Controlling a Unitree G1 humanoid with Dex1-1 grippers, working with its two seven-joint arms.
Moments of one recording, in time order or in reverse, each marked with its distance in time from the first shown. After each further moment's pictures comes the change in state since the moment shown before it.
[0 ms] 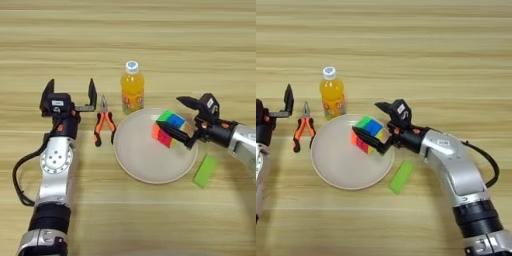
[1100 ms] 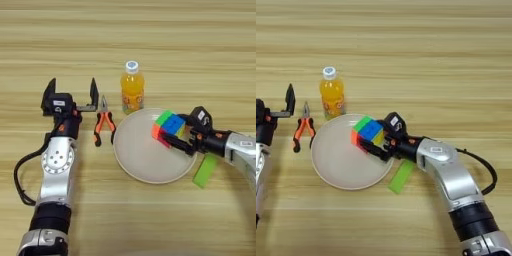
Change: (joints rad) left arm 0.000 0.000 -0.009 0.001 0.000 -0.012 0.003; right arm 0.010 0.003 0.045 0.076 -0.110 -0.001 0.004
